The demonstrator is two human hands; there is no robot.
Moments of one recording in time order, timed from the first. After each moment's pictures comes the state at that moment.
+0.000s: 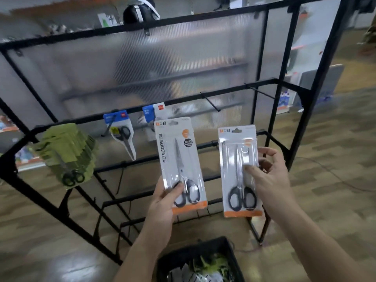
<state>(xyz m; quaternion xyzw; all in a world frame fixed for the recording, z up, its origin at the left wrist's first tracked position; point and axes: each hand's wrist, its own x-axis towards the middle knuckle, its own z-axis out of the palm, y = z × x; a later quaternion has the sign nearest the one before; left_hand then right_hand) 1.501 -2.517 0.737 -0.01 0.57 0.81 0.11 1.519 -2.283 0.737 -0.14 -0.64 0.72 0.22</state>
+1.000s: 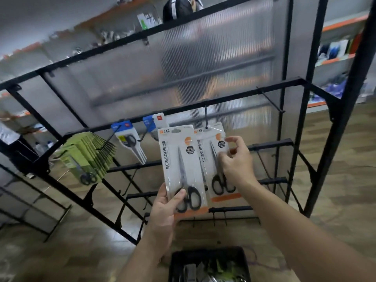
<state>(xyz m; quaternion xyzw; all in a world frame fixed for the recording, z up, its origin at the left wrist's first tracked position) 1.463 -2.394 0.731 -0.10 0.61 0.79 0.01 1.357 -2.204 0.720 -0.04 -0.73 0.68 0.12</state>
